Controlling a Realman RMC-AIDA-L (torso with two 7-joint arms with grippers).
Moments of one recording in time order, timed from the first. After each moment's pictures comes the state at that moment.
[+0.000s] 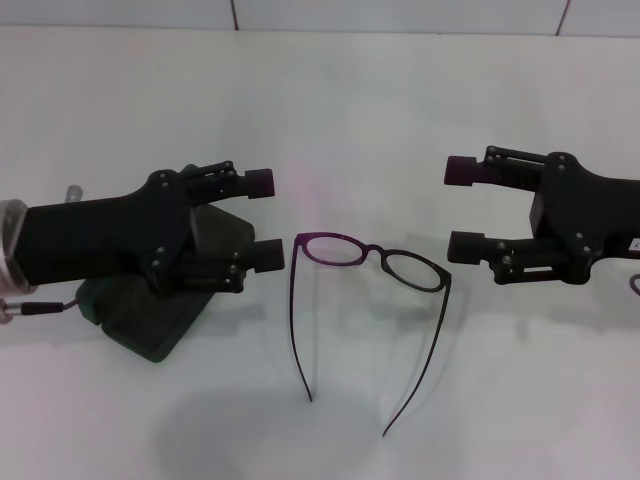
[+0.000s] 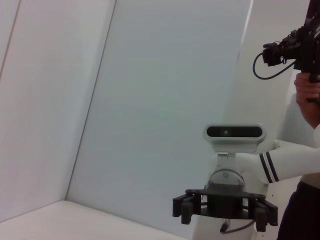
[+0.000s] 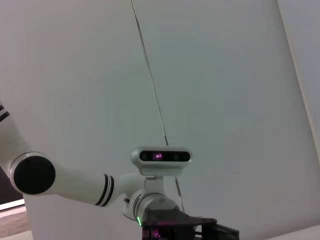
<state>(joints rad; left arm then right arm) -0.42 -1.96 0.95 0.54 1.56 1.87 -1.26 0.56 1.91 -1.44 -0.53 -1.13 -1.69 1.24</state>
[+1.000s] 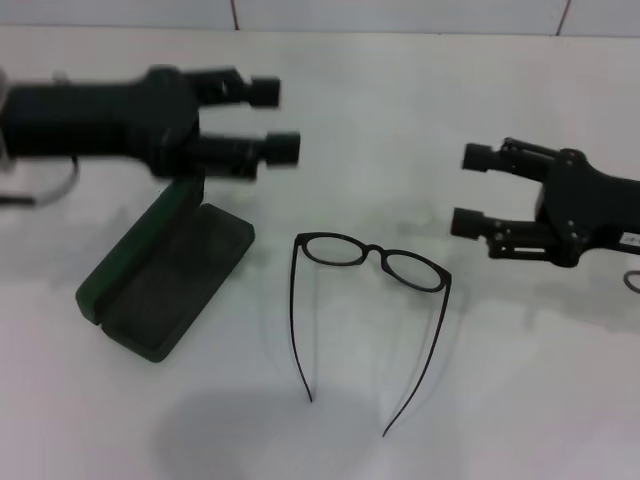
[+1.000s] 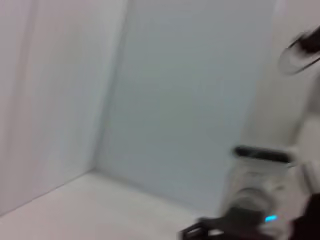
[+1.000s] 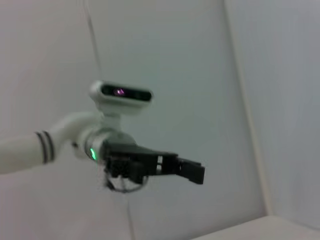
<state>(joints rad) -0.40 -2.00 0.94 1.16 1.62 1.77 -1.86 0.52 1.94 -1.36 -0.49 -1.16 -1.59 1.18</state>
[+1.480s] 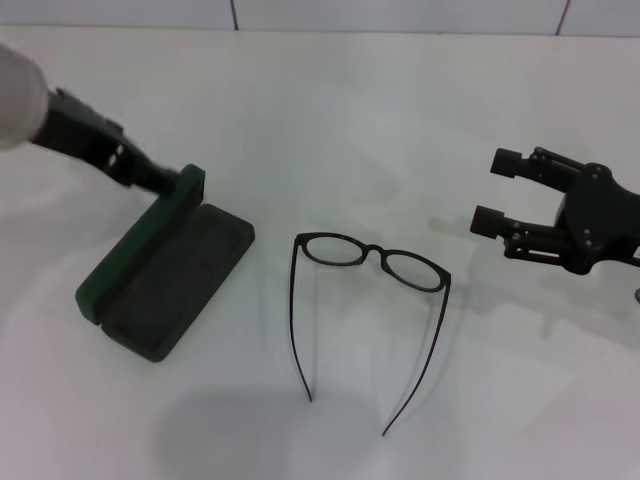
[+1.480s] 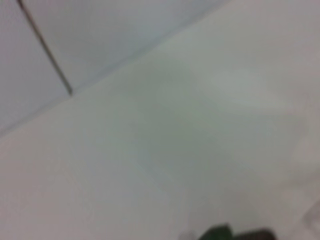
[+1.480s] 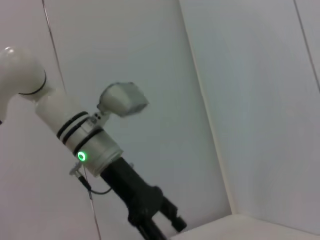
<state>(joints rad) -0.44 -2.09 1.26 1.76 2.70 1.64 -2.56 0.45 1.96 -1.31 -0.49 -1.16 -1.55 1.14</state>
